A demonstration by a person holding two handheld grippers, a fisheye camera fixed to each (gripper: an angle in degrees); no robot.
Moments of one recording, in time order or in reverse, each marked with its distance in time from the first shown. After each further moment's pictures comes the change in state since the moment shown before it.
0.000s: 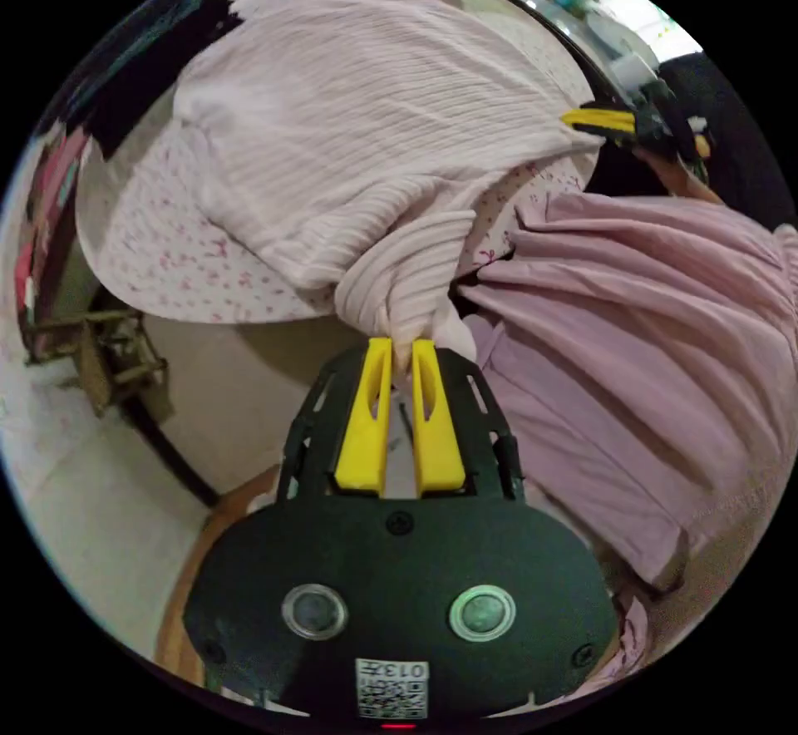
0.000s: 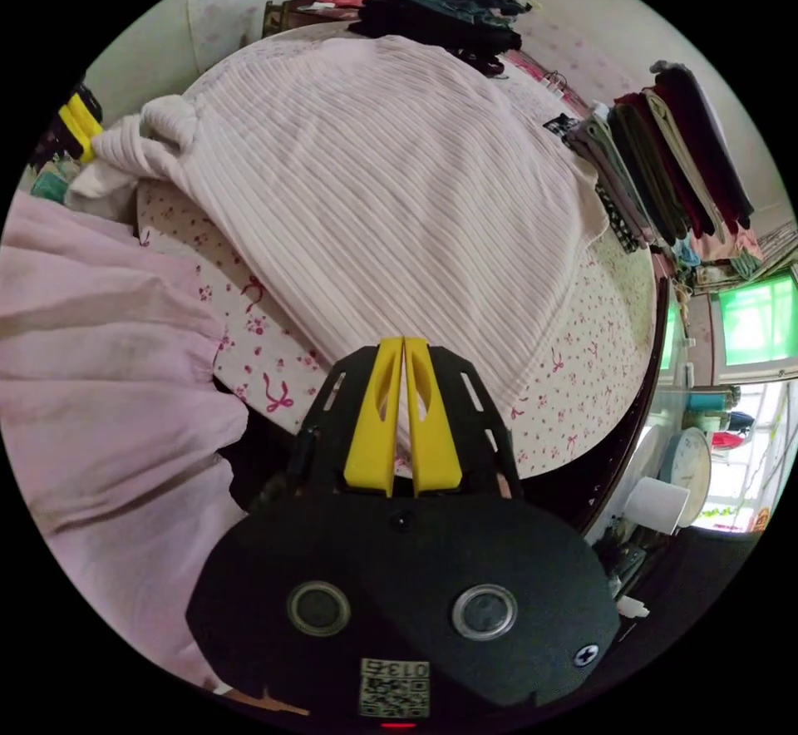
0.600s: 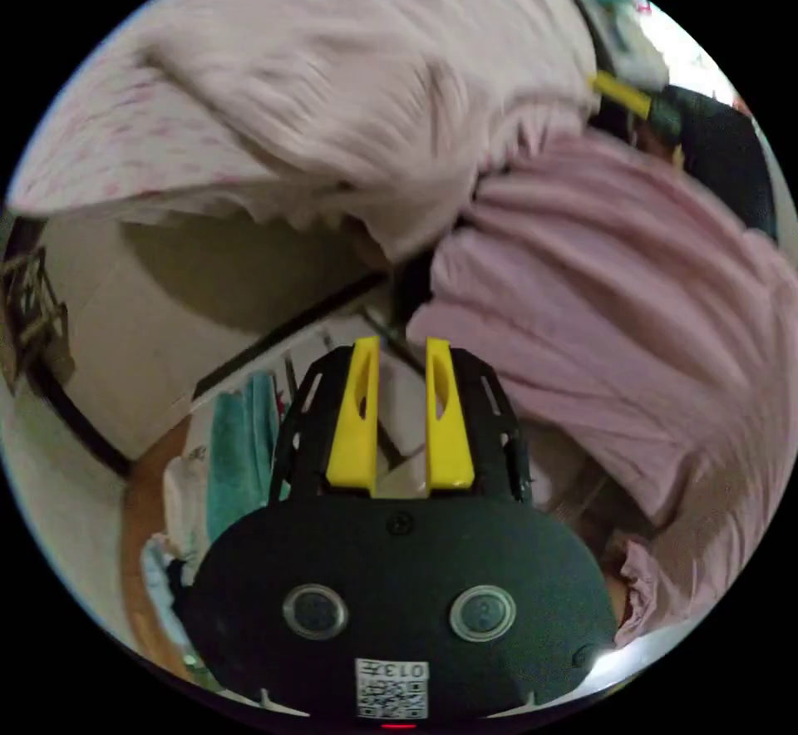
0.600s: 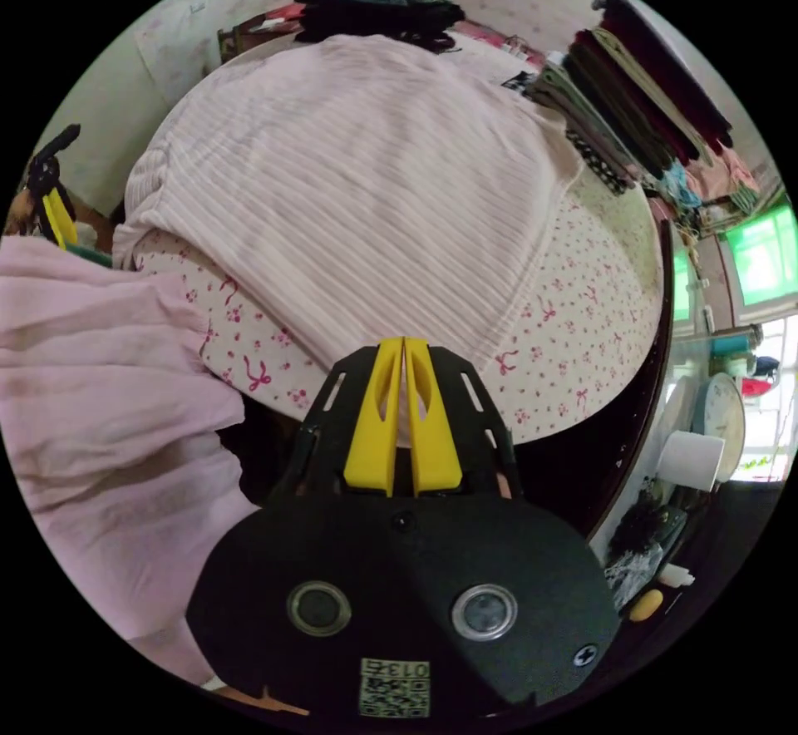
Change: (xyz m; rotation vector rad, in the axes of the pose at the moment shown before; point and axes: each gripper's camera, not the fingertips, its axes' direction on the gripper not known) left arm -0.057 0.000 0.060 -0.162 0.416 -0.092; right arm 0.062 0.001 0.066 -0.030 -0.102 0.136
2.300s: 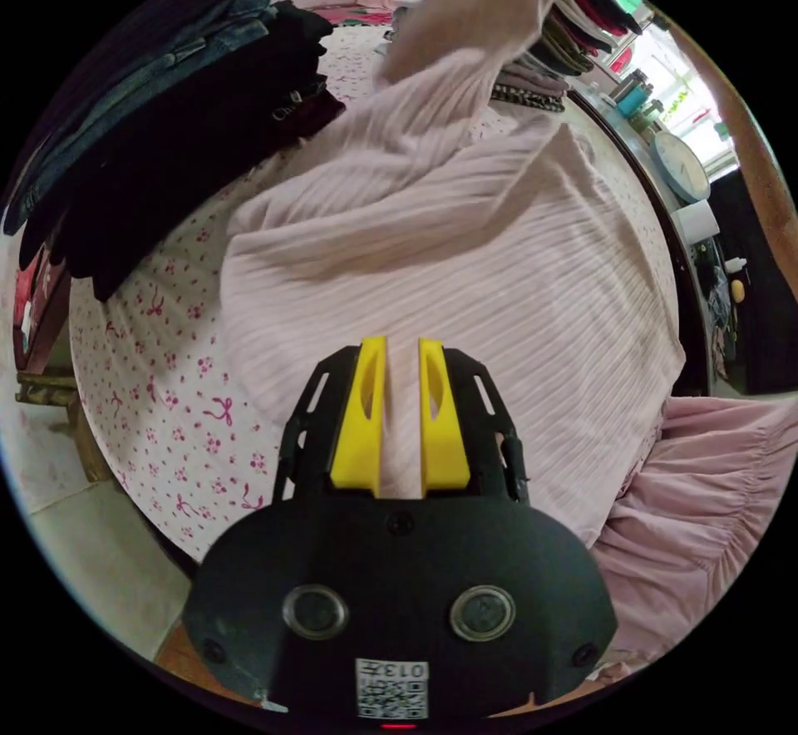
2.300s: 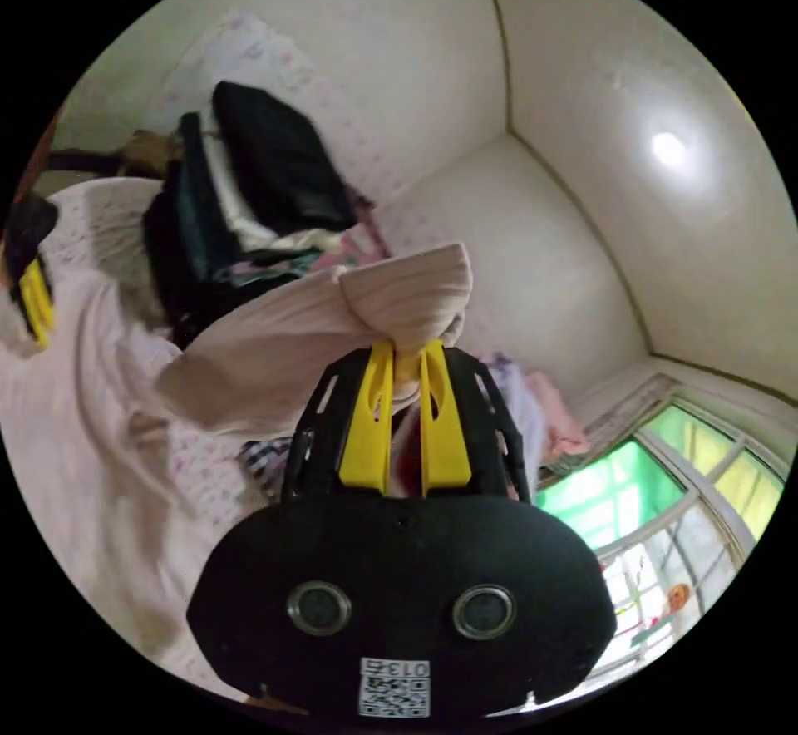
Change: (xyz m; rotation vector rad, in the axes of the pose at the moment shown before) left arm -0.073 -0.255 -0.098 0.480 -0.360 0.048; right arm 0.189 -0.427 -0.051 0.745 0.718 -0.324
